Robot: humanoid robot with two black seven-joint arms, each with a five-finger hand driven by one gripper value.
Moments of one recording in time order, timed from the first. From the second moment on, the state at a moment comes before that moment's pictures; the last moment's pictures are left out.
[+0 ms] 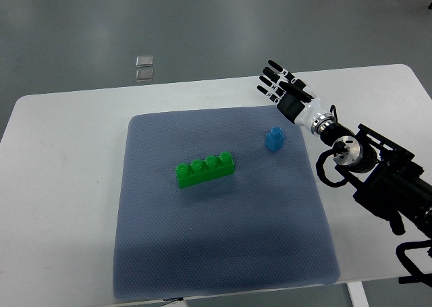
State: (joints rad) left arm -0.05 0.00 -0.10 -0.20 0.07 0.06 0.07; right arm 0.76 -0.08 0.76 0.58 0.04 0.28 0.19
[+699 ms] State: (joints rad) left arm -0.05 0.00 -0.10 -0.21 0.07 0.06 0.07; right arm 0.81 -0.13 0.74 0.60 0.00 0.30 0.13
